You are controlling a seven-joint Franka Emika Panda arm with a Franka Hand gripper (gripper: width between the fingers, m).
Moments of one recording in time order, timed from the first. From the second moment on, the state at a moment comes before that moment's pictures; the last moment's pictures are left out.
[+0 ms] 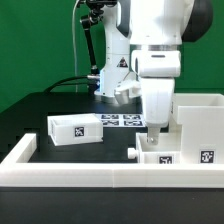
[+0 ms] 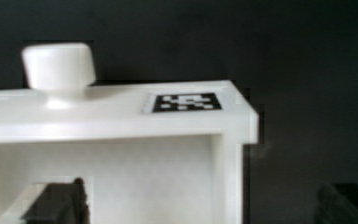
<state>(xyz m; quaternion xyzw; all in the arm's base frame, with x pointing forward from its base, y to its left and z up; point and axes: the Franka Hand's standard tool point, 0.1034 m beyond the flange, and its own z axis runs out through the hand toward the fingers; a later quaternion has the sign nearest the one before) 0.553 0.018 0.040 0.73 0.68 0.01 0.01</state>
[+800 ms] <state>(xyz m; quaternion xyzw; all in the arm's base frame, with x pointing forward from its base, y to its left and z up) 0.579 -0.035 0.056 0.71 0.71 0.02 -0.01</state>
